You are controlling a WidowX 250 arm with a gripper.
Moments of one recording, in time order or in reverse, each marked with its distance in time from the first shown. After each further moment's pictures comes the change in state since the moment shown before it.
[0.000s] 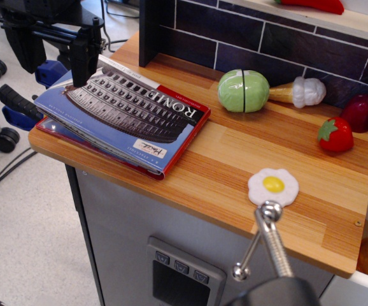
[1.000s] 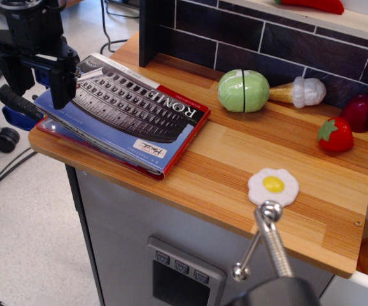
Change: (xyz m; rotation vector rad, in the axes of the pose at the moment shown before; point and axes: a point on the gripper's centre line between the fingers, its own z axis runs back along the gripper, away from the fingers) arm 0.016 0.040 -0.060 -0.051 0.062 -0.091
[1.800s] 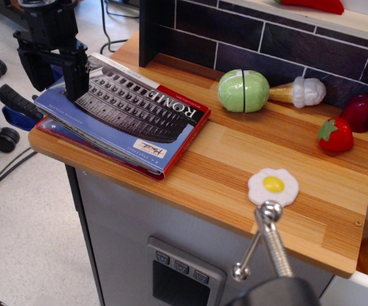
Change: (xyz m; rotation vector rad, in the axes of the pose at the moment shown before) arm 0.038 0.006 -0.017 -0.097 0.034 -0.056
